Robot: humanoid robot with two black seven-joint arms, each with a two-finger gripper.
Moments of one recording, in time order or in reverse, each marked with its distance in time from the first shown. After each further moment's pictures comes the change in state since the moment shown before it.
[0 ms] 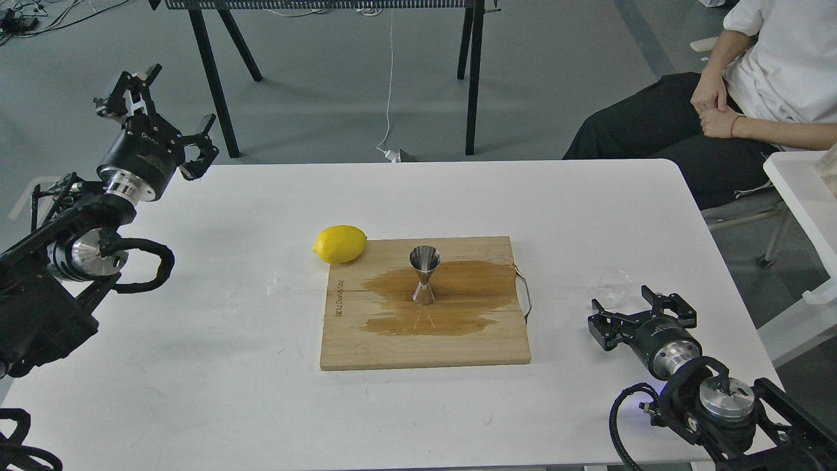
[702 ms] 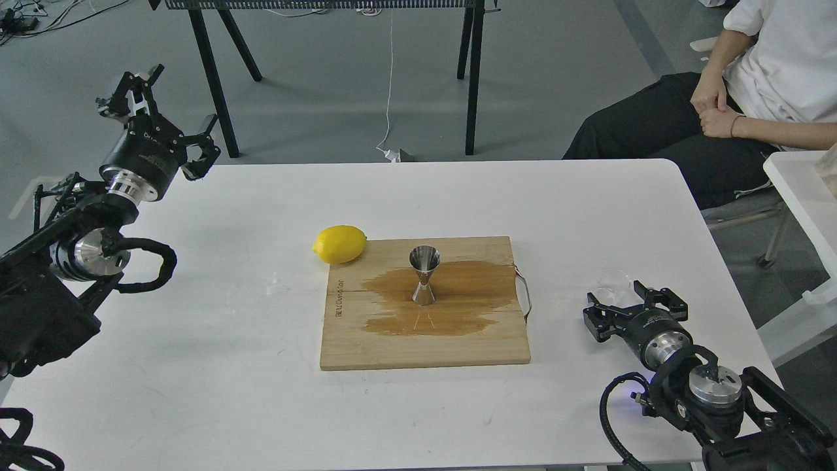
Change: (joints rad) left arm -0.001 -0.006 0.000 0.000 0.000 0.005 0.001; right arm 0.060 0.041 -0.002 -0.090 0.000 0.032 -0.023
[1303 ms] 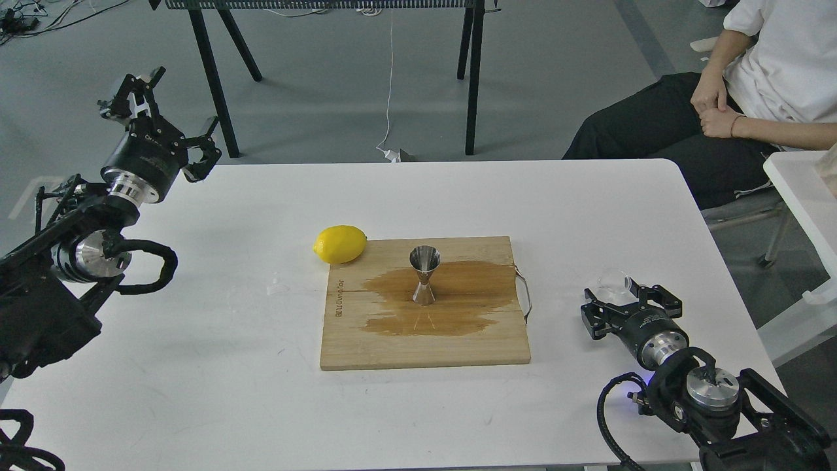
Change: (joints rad) left arm 0.004 -0.001 0.002 0.000 0.000 -0.001 0.000; right arm 0.006 0.011 -0.015 -0.027 -0.001 0.024 0.001
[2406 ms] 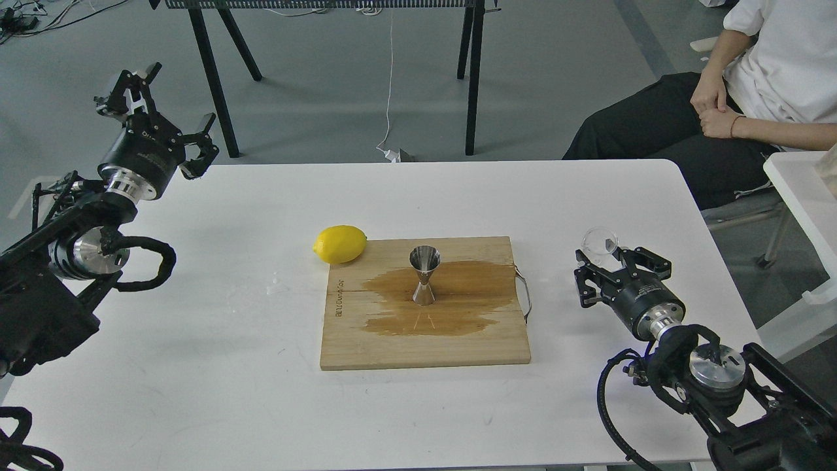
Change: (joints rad) left arm -0.007 0.006 -0.003 -0.003 0.000 0.011 0.000; right arm 0.006 -0.074 -0.025 0.323 -0.062 -0.069 0.001
